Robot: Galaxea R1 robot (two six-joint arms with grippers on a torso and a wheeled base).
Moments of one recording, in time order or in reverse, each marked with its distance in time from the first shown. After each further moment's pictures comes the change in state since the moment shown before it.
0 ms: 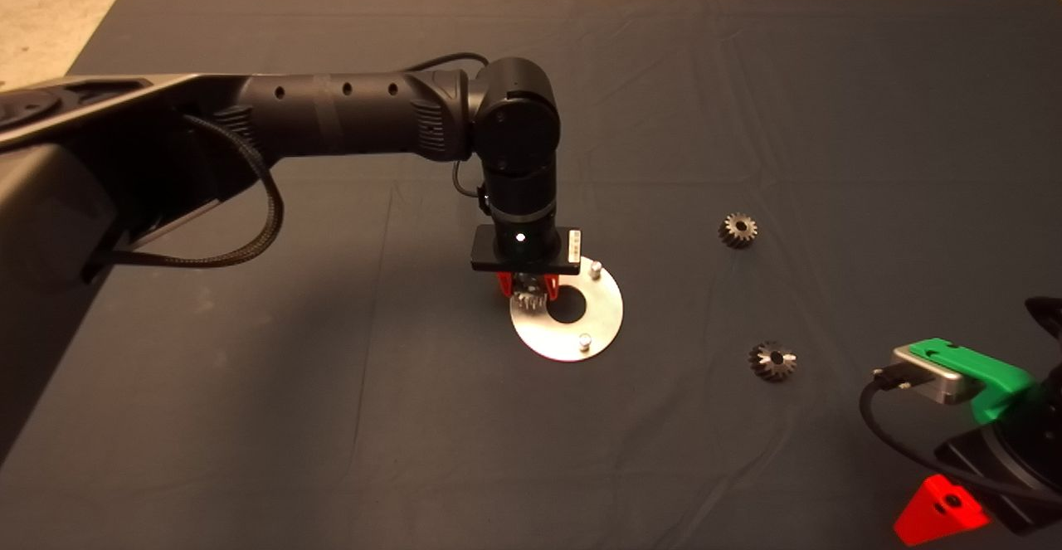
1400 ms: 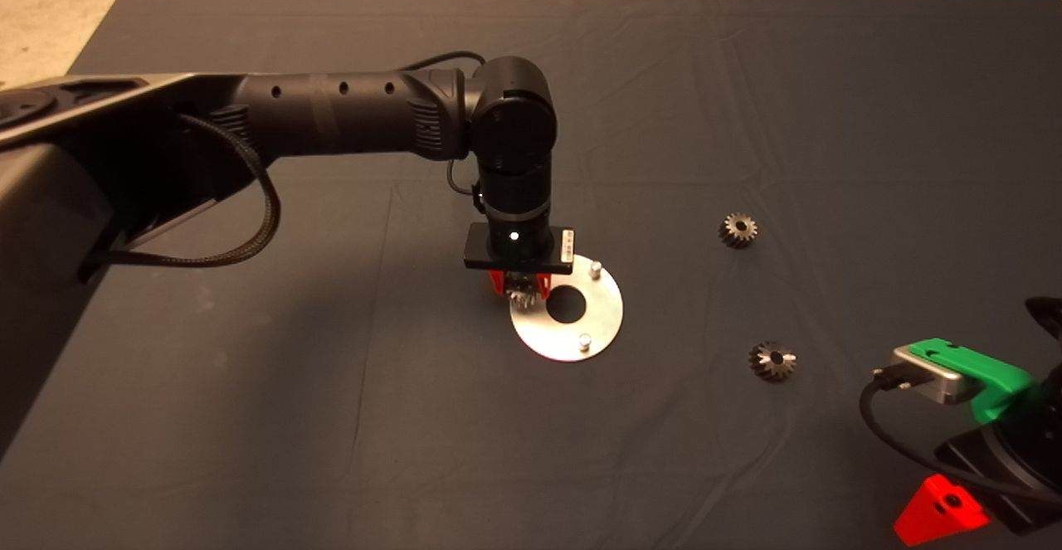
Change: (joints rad) left arm -0.001 -0.005 -0.003 0.003 0.026 0.007; right arm 0.000 0.000 0.000 0.000 0.000 0.000
